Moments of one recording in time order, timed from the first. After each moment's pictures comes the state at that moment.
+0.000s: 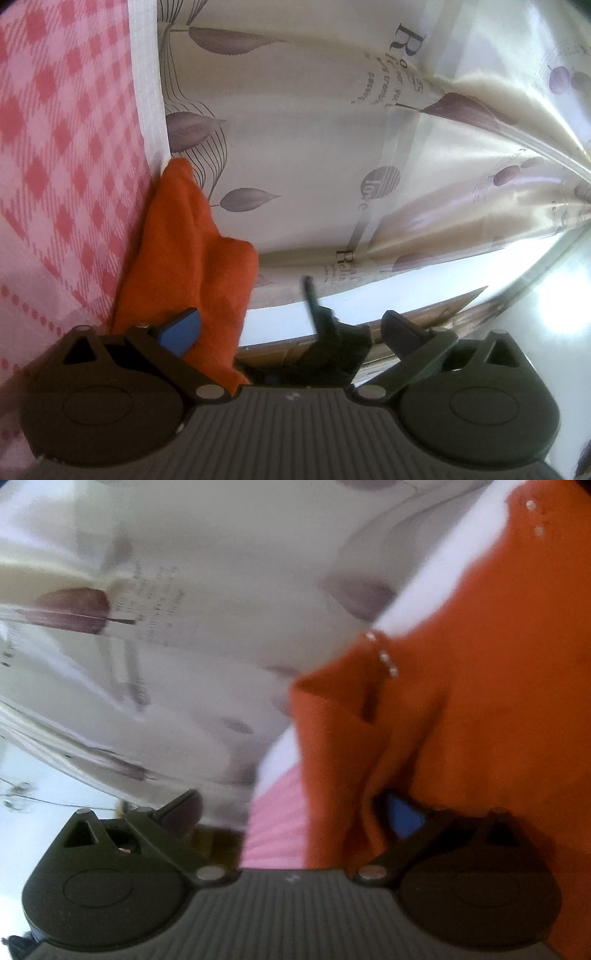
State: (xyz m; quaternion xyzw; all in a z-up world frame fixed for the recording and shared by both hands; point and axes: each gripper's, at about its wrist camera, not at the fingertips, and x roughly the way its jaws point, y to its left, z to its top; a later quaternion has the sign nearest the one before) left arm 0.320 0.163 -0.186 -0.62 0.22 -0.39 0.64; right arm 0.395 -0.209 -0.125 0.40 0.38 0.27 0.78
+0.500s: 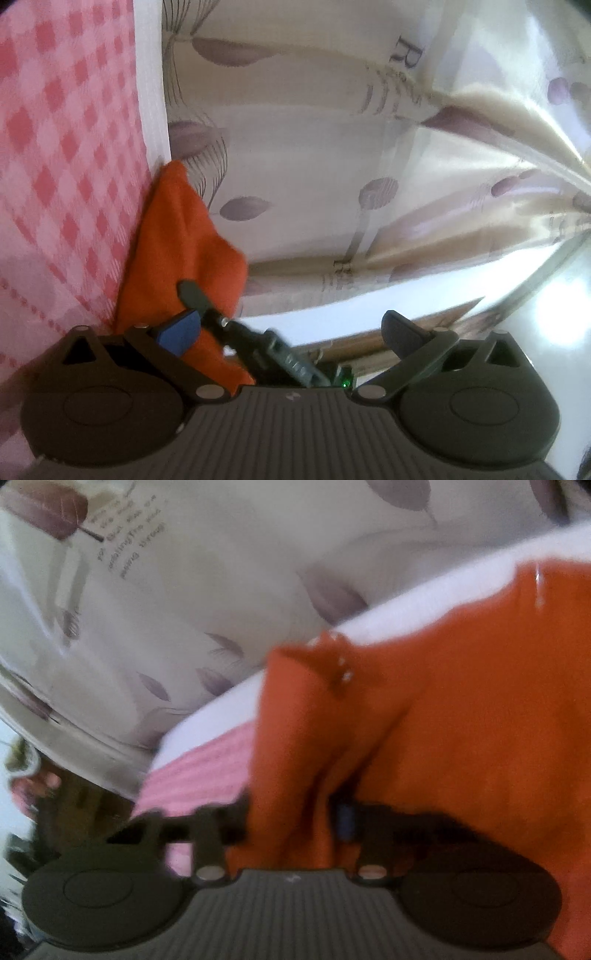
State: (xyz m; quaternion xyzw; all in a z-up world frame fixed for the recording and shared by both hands) left arm 0.316 0.169 -0.187 -0.64 0.21 -0.37 0.64; right arm 0.391 -0.179 -0.117 0.23 0.40 0.20 0.86
